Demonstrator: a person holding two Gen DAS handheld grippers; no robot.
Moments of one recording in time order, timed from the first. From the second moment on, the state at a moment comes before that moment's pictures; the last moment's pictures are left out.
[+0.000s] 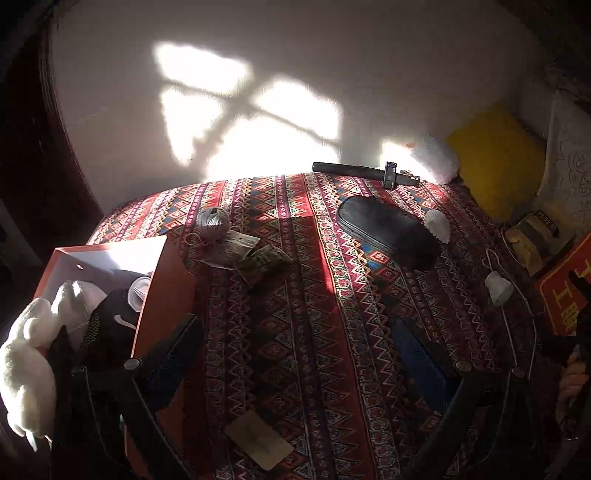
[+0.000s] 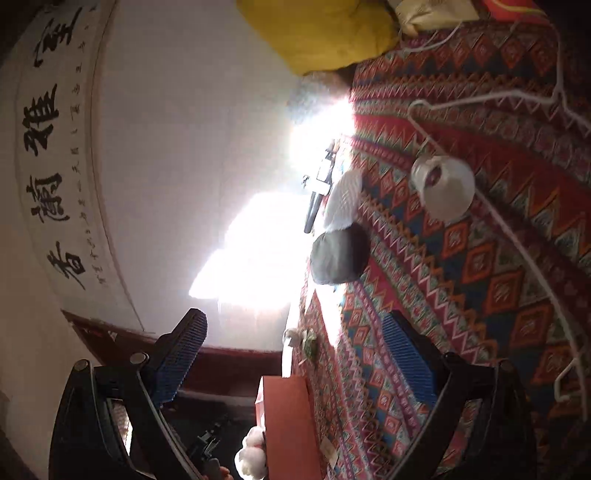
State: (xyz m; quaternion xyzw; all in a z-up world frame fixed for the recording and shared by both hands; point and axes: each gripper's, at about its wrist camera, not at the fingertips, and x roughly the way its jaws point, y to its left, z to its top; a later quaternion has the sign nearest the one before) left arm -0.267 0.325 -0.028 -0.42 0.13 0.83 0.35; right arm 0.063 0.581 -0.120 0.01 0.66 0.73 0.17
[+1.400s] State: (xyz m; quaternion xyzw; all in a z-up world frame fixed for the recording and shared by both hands) left arm -0.211 0.557 -0.043 -0.36 0.18 0.78 0.47; right arm 0.011 0.679 -0.164 -0.02 0.69 0.71 0.15
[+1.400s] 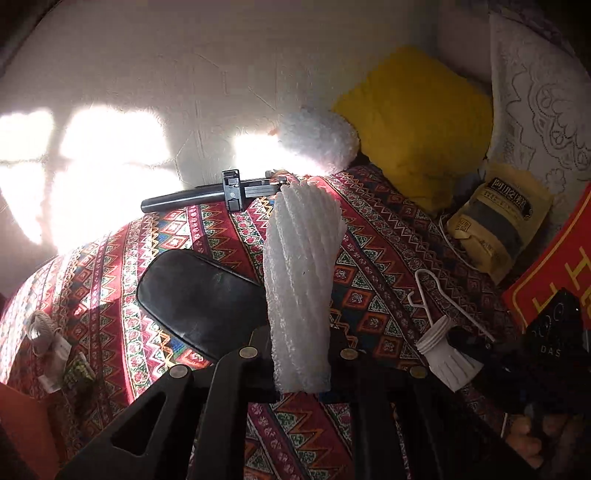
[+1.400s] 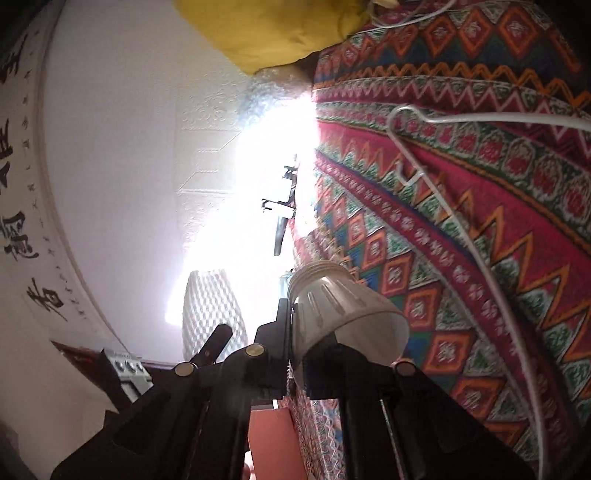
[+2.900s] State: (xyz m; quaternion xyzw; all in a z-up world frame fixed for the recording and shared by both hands) left arm -0.288 0.089 -0.007 -0.38 -0.01 0.86 0.34; right arm -0.172 0.410 -0.056 -0.28 0.43 0.86 0.07
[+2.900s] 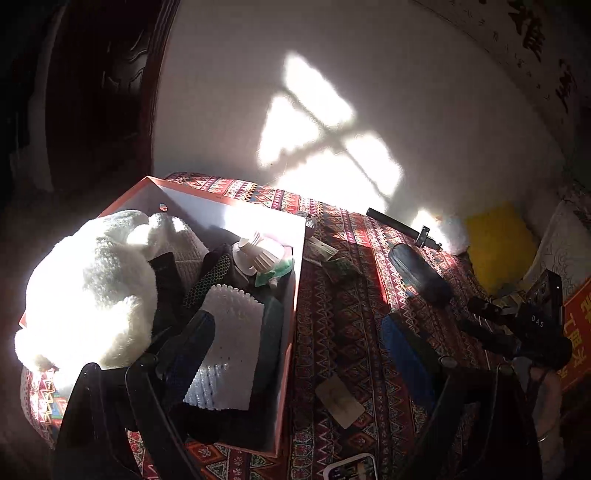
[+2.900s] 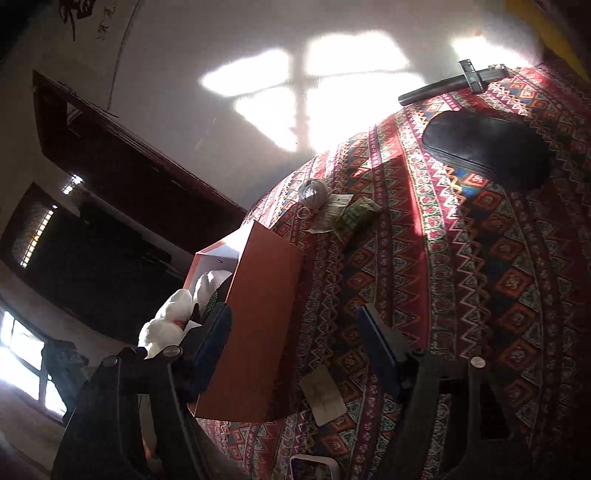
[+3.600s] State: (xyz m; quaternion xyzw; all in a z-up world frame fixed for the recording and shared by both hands) left arm -0.234 0.302 -0.168 -0.57 0.03 0.73 0.38; right arm -0.071 0.574 -0.222 -0.13 0.72 0.66 0.14
